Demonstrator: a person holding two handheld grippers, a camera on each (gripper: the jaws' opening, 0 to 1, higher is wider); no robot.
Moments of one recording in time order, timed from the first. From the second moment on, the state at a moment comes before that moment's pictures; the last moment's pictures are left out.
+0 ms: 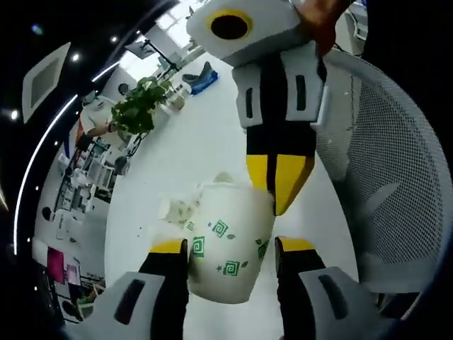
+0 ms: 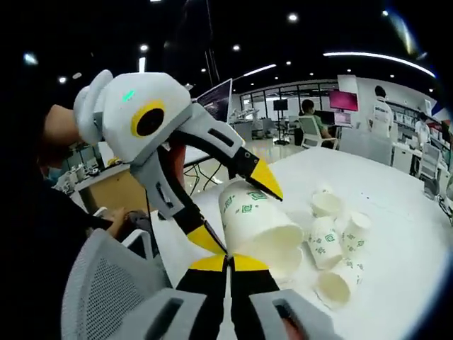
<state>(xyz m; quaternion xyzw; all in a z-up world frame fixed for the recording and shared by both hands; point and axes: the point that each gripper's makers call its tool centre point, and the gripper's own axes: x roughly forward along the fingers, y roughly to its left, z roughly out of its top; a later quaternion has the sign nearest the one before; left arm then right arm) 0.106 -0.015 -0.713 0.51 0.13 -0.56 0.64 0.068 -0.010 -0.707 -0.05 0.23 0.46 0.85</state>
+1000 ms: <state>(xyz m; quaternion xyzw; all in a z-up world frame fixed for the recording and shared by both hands) 0.121 0.029 -0.691 0.27 0.18 -0.47 0.82 0.090 -0.023 -0.692 0.01 0.22 0.40 0.89</state>
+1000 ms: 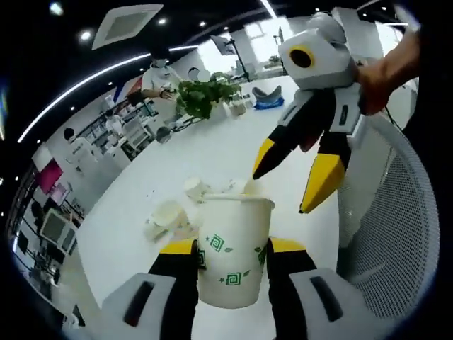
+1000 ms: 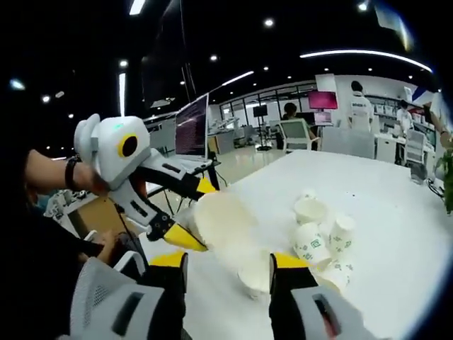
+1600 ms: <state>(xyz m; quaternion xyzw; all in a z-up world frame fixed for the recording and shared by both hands) 0.174 0.078 -0.706 0.00 0.20 -0.33 0.92 0.075 -0.055 -0.720 0.05 0.26 0.34 0.90</state>
